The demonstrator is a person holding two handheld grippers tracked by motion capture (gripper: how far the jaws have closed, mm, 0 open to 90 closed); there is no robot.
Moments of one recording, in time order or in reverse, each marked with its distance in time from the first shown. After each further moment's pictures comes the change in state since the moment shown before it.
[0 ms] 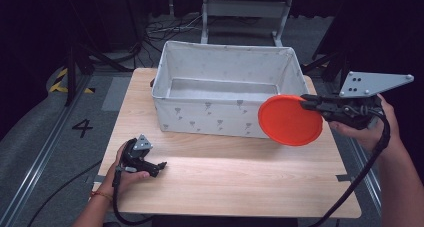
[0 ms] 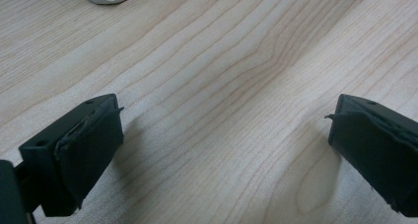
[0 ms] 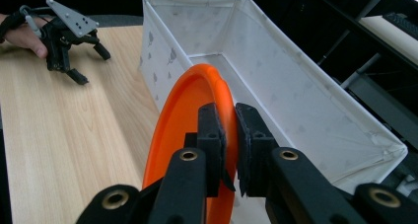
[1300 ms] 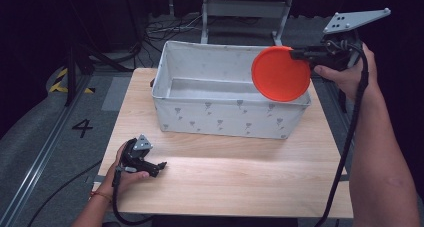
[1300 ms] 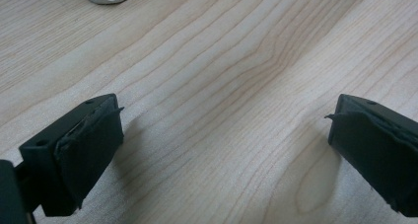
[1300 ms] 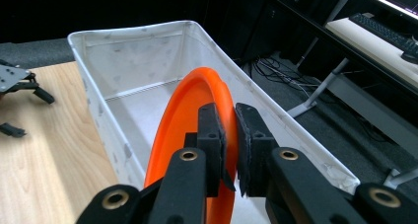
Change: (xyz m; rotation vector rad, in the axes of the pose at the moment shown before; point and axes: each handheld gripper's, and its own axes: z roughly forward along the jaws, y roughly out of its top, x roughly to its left) left arm 0.000 0.000 0.000 0.000 0.002 -0.002; right arm -0.085 0.052 0.047 -0.014 -0.063 0.083
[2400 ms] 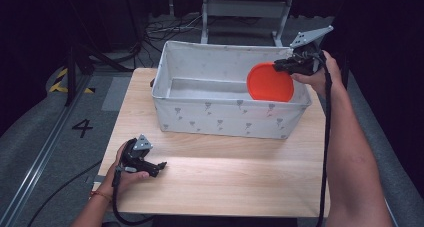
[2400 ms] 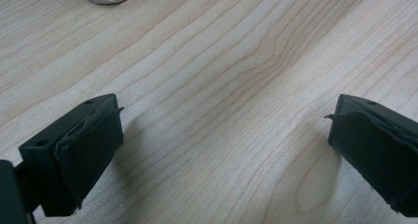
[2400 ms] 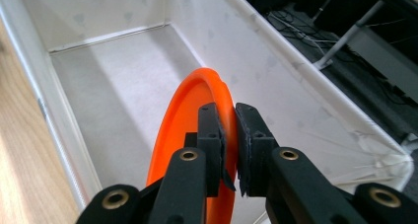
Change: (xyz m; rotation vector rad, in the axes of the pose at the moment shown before) left arm 0.000 0.000 0.000 0.000 -0.001 0.000; right arm -0.029 -0.051 0.092 0.176 0.043 0.001
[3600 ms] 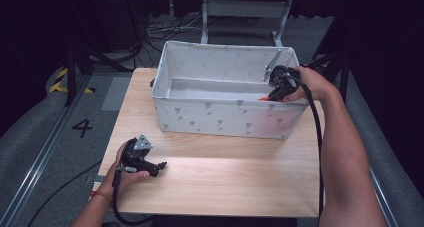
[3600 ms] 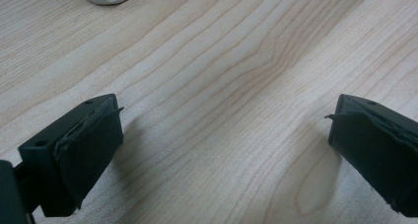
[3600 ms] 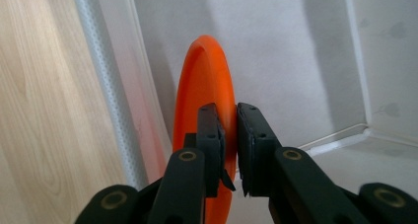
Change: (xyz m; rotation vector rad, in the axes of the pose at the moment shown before) left arm 0.000 0.001 0.000 0.001 0.005 0.005; right arm 0.027 -0.014 0.063 0.558 0.252 -0.257
